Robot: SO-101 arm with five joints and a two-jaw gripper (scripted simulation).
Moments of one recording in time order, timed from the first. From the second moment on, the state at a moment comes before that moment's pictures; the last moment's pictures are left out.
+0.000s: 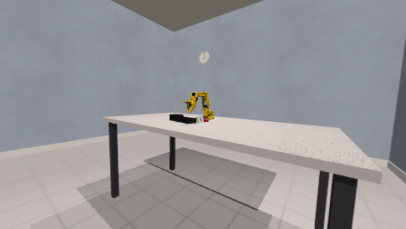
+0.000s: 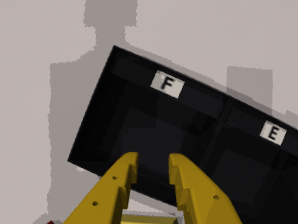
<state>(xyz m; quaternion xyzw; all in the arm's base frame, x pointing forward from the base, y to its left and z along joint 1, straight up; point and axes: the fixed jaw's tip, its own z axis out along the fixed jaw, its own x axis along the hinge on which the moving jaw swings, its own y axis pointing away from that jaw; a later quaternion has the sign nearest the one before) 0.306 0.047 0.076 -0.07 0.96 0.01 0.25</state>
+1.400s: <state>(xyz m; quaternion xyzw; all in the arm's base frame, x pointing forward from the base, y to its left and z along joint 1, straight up) 0.276 0.043 0.124 -0.15 0.96 -0.01 0.22</state>
